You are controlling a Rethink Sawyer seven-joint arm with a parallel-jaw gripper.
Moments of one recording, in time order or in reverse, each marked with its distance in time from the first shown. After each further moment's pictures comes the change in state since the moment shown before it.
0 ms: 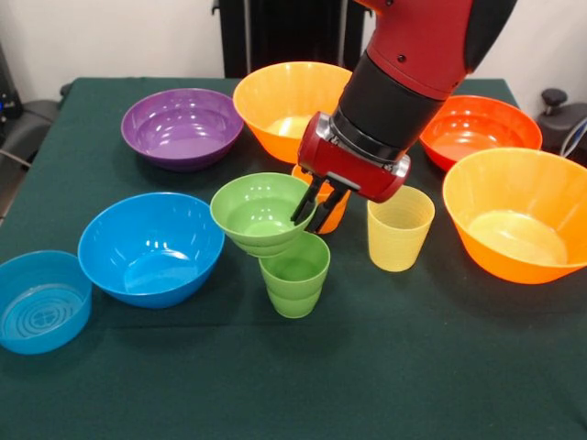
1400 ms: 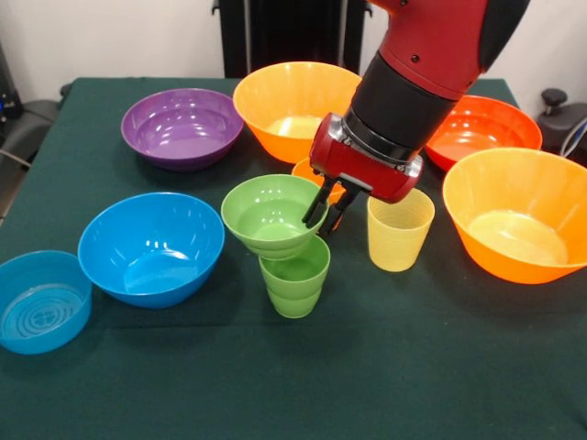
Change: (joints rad) arm 0.016 0.002 0.000 -0.003 0.010 0.000 0.000
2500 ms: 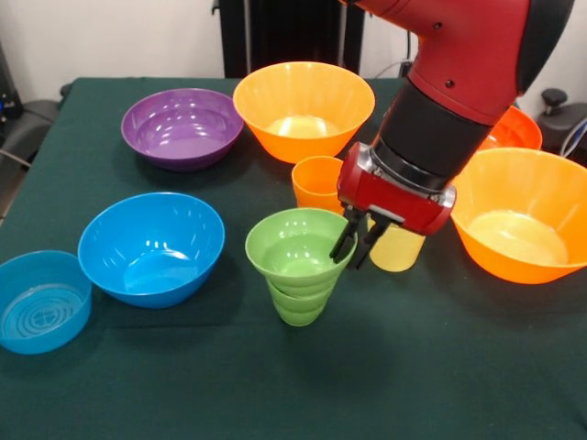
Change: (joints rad) arm 0.000 0.070 -0.005 -0.138 0.055 0.024 0.002
